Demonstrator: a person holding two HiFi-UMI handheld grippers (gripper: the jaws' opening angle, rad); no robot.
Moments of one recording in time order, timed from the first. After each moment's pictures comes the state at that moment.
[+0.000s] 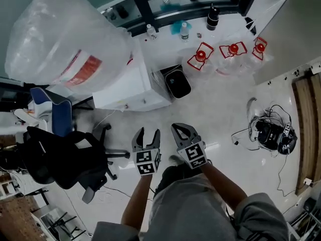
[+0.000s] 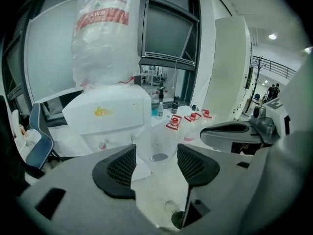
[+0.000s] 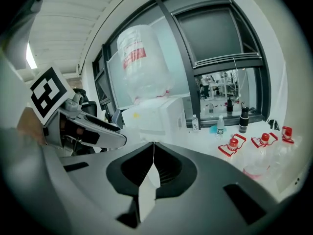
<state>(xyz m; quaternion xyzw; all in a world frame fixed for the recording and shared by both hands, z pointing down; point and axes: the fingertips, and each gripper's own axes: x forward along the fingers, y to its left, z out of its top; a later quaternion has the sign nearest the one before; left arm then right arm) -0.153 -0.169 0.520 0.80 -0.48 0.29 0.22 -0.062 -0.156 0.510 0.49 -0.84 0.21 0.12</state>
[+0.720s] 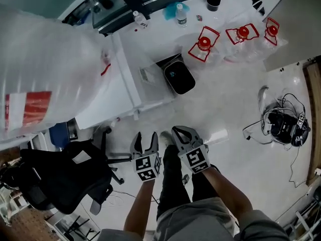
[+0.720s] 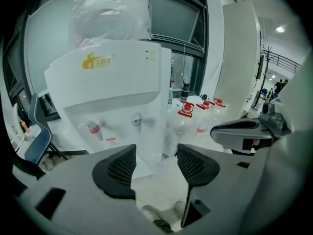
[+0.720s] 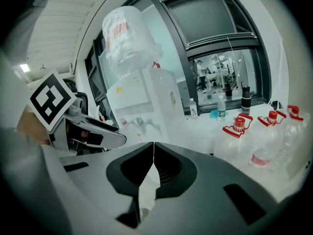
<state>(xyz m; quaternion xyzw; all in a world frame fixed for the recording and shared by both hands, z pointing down) -0.172 -0.222 0.651 0.78 -0.50 0.31 0.22 -0.064 -0.201 0.638 0.49 -0.82 0.25 0.13</state>
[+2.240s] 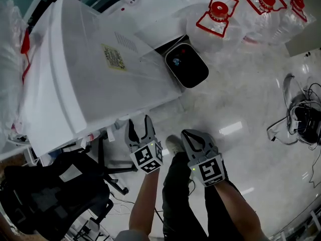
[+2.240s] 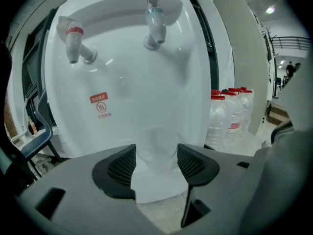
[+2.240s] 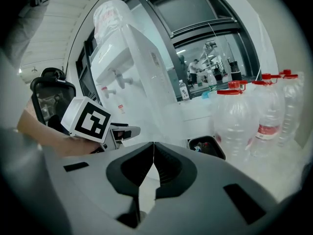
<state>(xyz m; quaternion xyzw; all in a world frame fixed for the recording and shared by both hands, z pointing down) -0.206 -0.312 0.851 0.76 -0.59 0.26 0.12 -0.069 -0.204 0.821 0.53 -0.80 0.27 0.10</state>
